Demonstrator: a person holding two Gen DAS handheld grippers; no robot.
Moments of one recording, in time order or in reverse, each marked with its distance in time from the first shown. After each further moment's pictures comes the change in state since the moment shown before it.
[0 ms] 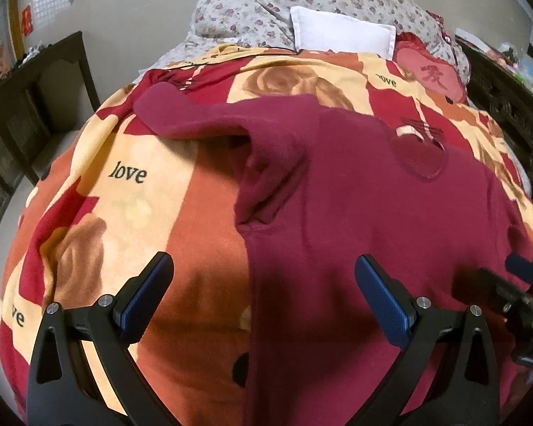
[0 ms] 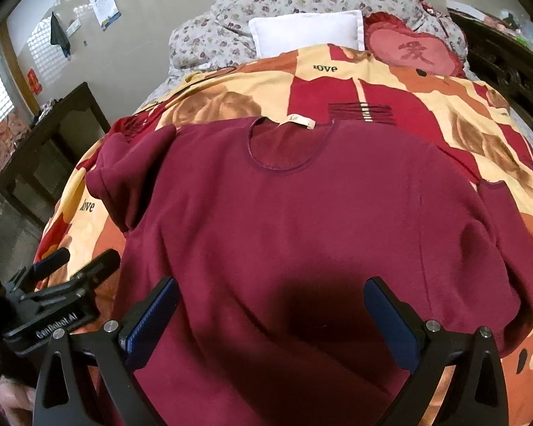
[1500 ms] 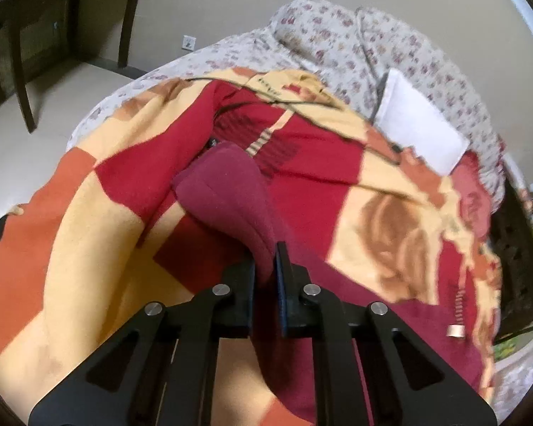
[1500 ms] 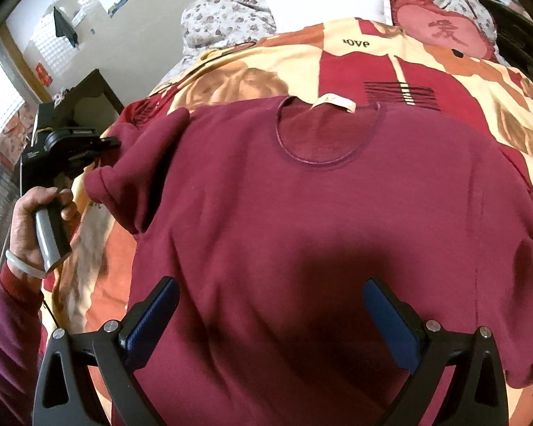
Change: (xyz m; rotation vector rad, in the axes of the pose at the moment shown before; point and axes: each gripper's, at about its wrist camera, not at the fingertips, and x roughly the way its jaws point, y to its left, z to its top) left arm 0.100 0.150 0.147 -0.433 -0.011 -0.136; right arm 0.033 0.004 0.021 0.007 0.089 0.103
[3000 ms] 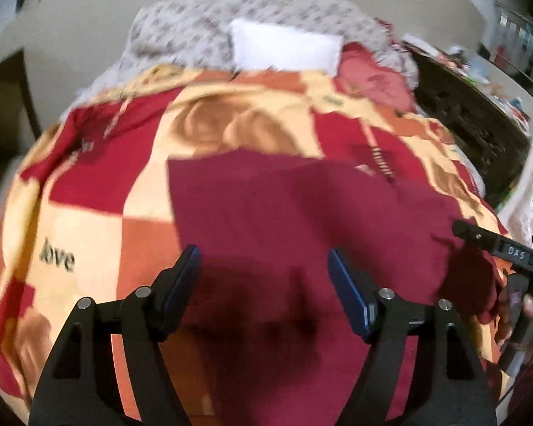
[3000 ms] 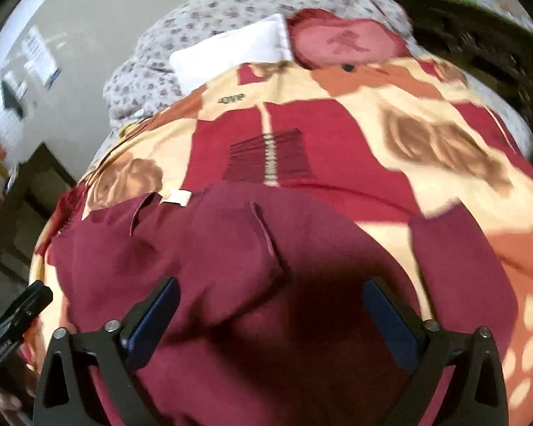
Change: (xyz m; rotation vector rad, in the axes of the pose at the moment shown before) left arm -0.046 -0.123 -0.134 0.489 0.074 -0.112; right arm -0.022 -0.116 0.047 0.134 -0.169 -0.141
